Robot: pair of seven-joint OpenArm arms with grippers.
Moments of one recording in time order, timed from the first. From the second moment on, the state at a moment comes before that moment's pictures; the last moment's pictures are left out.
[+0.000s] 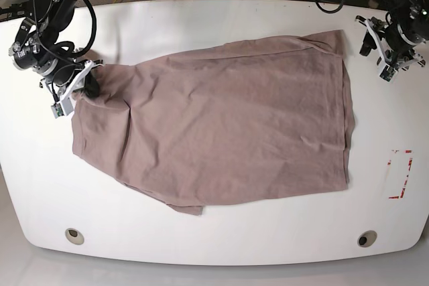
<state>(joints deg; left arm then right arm) 26.2 -24.9 -30.2 113.5 -28.9 -42.8 63.2 -5.6 15.4 34.2 98.5 39.6 41.0 -73.8</state>
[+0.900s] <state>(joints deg) 19.8 -14.9 -26.1 107.8 -37.7 -42.8 71.7 -5.9 13.0 34.1 98.5 39.4 41.0 -73.9</state>
